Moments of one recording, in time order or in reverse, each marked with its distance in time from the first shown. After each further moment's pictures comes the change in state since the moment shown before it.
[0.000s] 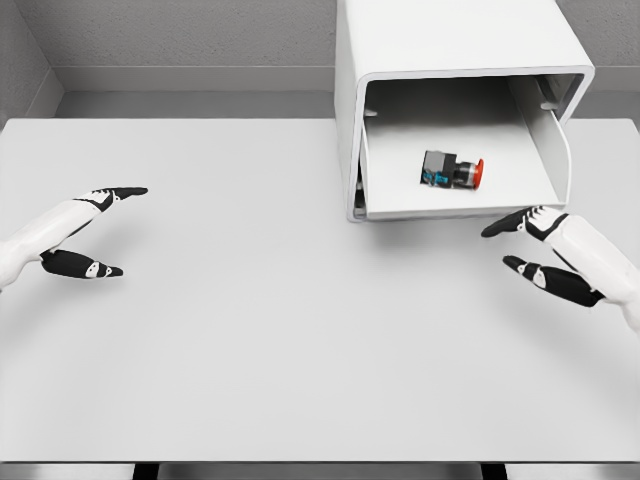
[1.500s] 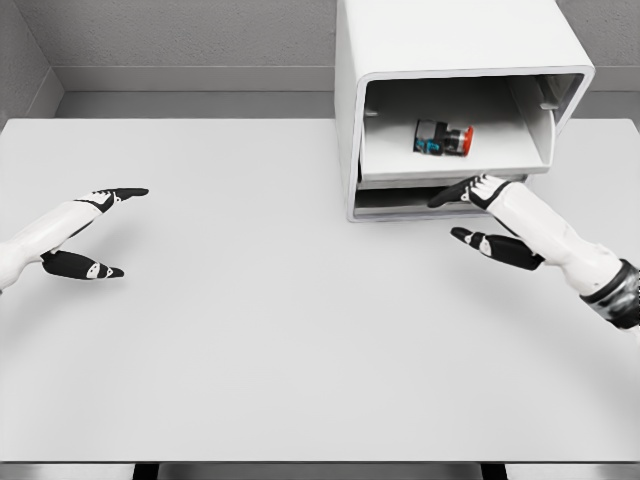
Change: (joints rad) left arm 0.005 -0.002 0.001 -0.005 0.001 0.000 0.000; right arm -0.250 0.072 0.207 0.108 0.039 0.000 0.003
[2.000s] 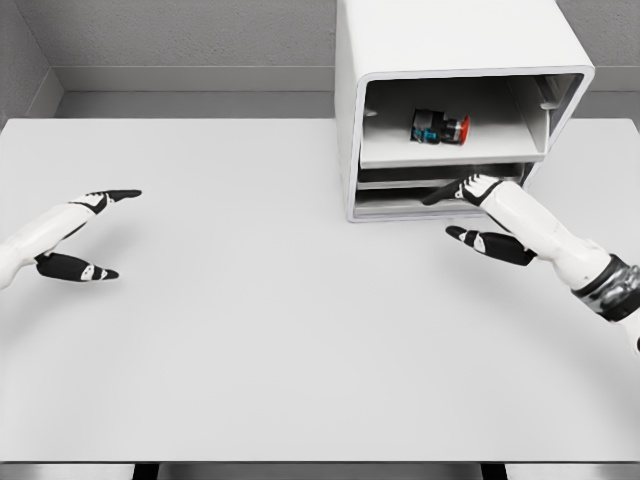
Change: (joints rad) left arm 0.012 0.002 0.020 0.007 0.003 0.000 0.000; right arm -0.034 0.003 0.039 0.058 0.001 0.000 -0.001
